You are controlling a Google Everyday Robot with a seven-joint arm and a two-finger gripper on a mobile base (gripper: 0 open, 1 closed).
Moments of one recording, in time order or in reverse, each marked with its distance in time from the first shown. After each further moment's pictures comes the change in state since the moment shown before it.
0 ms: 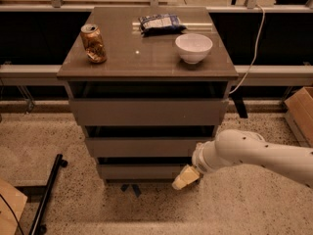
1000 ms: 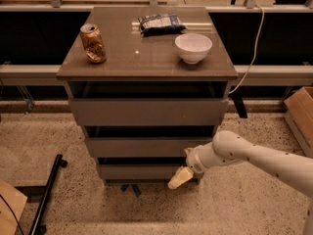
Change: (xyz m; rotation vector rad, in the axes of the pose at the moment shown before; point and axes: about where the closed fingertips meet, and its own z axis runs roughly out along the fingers) arm 0.011 -0.013 0.095 -0.221 -0.121 -0.037
